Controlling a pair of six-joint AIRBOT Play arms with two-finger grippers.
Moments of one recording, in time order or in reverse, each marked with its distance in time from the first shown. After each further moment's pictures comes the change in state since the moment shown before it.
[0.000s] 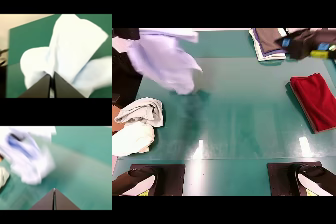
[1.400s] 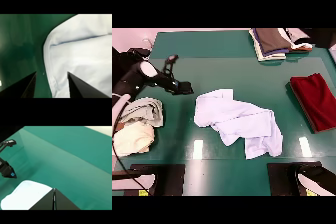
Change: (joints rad) left arm 0.140 -0.391 -0.456 -0.531 -0.032 -0.020; right arm 0.000 -0.058 0.217 -0.113 0.219 0.003
